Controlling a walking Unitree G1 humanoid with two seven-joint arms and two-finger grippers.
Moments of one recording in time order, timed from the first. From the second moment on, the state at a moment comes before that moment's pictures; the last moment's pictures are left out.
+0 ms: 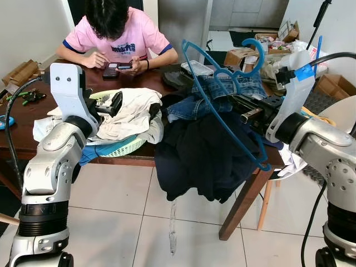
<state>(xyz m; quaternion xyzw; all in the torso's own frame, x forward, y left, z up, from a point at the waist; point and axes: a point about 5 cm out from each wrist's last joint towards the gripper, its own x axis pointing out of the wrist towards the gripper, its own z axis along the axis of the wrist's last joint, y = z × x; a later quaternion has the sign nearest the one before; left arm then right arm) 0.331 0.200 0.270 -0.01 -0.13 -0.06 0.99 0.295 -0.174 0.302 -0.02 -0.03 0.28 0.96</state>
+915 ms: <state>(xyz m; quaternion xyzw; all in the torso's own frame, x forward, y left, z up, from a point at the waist) 0.324 0.191 0.262 0.01 -0.12 -0.06 0.99 0.293 -0.169 0.301 -0.03 -0.03 0.30 0.95</state>
